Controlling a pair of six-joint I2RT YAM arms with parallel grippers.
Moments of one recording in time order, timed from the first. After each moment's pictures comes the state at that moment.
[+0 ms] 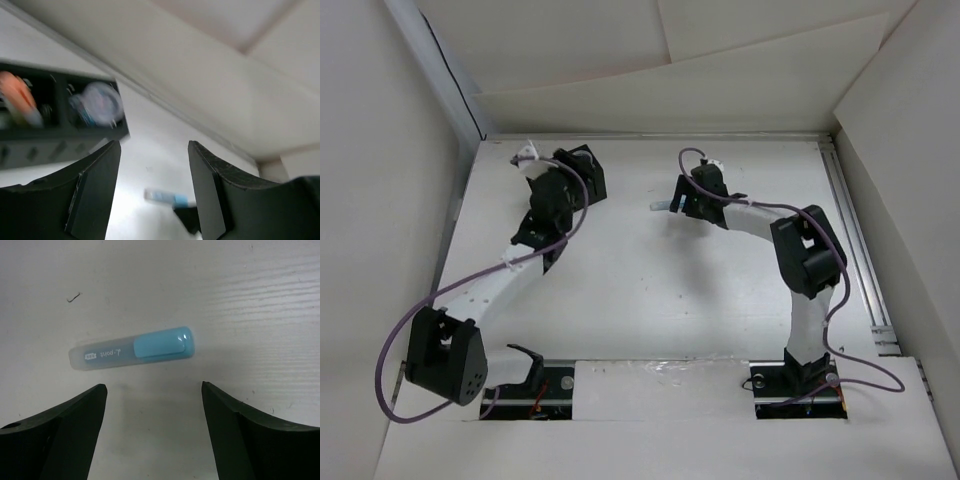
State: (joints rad) left arm -0.37 1.27 0.90 0.31 -0.44 -0.72; right arm 0.45 2.00 1.29 -0.01 0.12 0.58
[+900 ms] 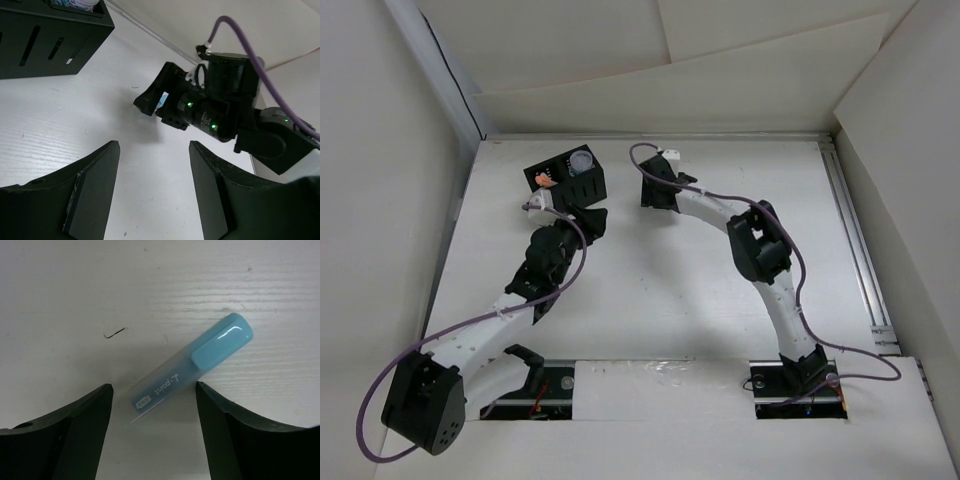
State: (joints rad) left arm -0.47 1.00 0.48 0.40 -0.23 -0.80; right arm 0.59 2.35 1.89 -0.38 0.40 0.54
